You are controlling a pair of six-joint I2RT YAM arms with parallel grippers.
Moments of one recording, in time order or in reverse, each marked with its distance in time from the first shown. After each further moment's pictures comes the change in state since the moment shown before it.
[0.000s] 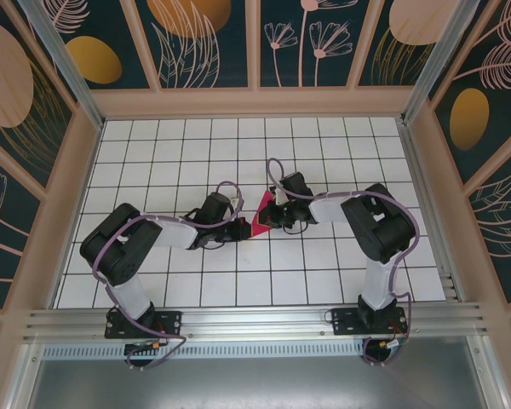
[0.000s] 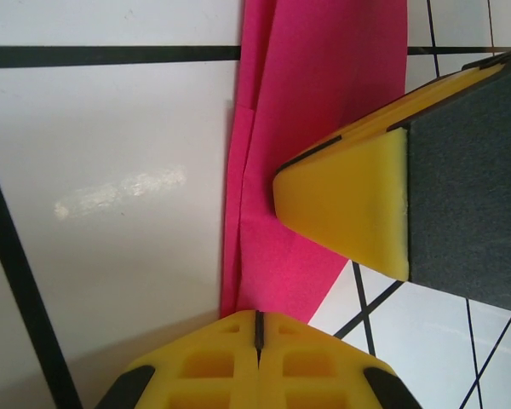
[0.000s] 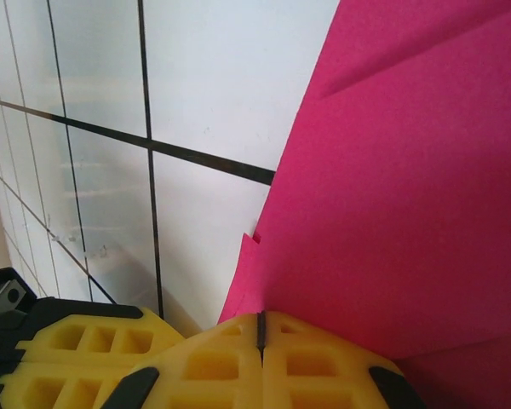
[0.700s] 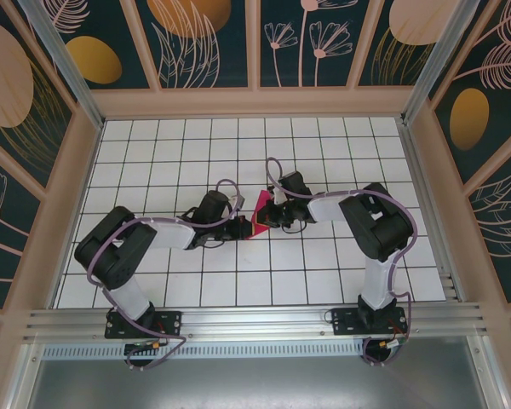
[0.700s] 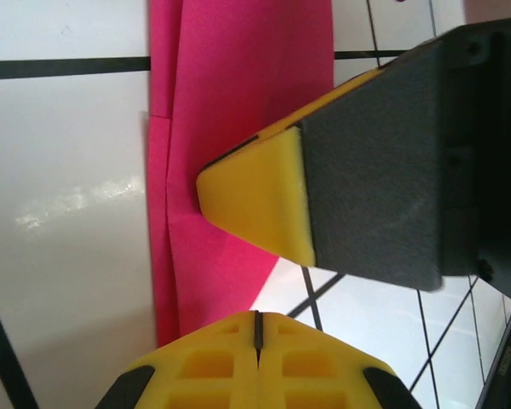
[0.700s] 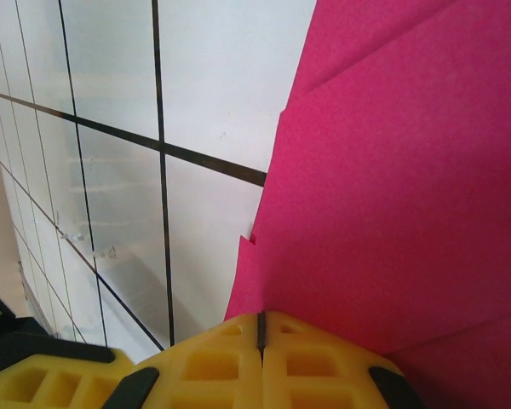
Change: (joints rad) left arm 0.004 -0.032 0.003 0.012 0.057 -0.011; right arm 0.001 0.018 0.017 0.004 -0.020 0.000
